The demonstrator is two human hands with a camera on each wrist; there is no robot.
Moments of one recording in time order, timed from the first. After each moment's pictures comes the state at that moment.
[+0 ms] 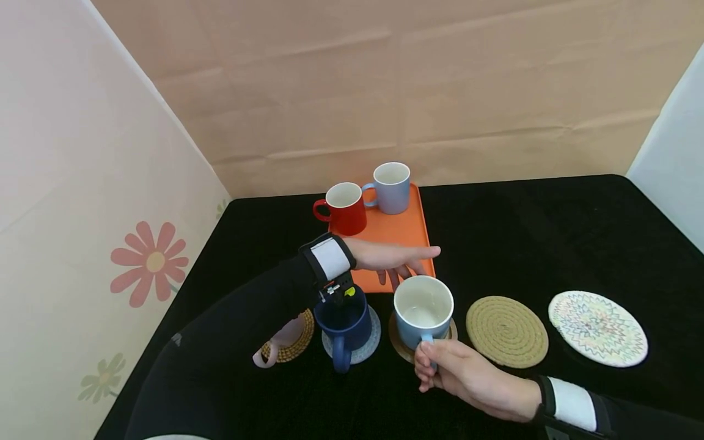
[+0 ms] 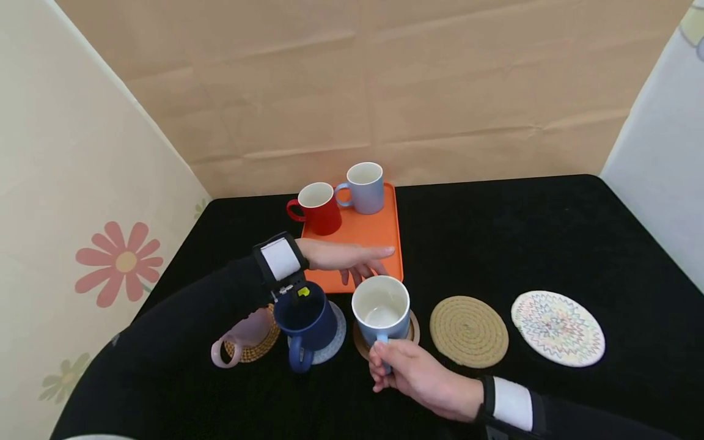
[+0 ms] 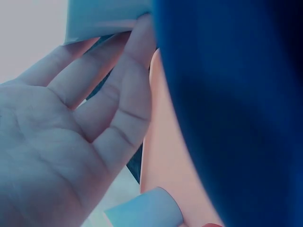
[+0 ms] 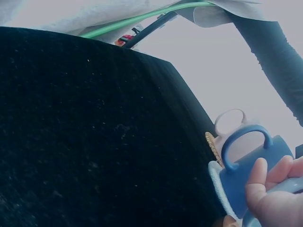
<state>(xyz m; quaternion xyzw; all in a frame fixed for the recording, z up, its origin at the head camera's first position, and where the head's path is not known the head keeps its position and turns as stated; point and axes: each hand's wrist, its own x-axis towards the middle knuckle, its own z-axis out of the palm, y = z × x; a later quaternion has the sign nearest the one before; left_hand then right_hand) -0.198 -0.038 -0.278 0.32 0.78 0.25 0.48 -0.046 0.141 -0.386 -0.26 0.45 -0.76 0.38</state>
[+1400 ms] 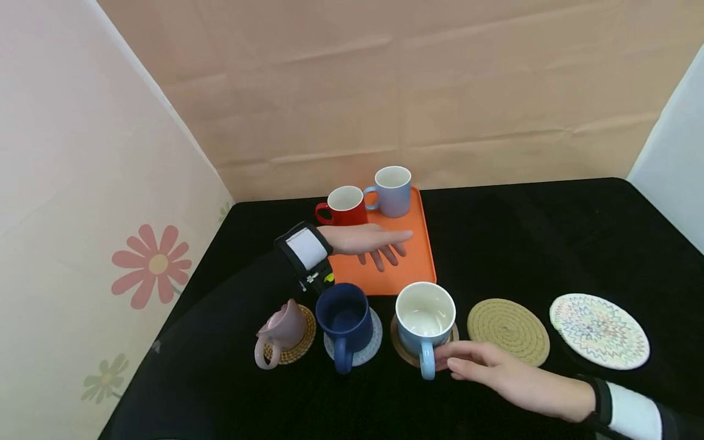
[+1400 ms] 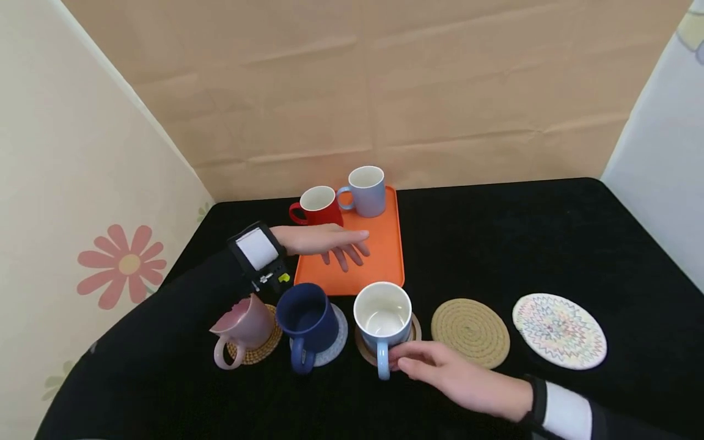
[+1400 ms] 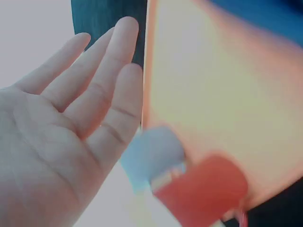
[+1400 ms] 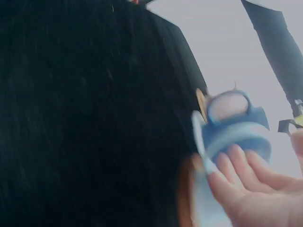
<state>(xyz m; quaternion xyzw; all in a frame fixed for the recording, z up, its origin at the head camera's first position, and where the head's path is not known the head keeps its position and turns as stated) -0.218 -0.069 -0.263 0.29 0.83 0.26 0.40 -0.063 0.195 -0.405 -0.25 0.62 -0.64 0.38</state>
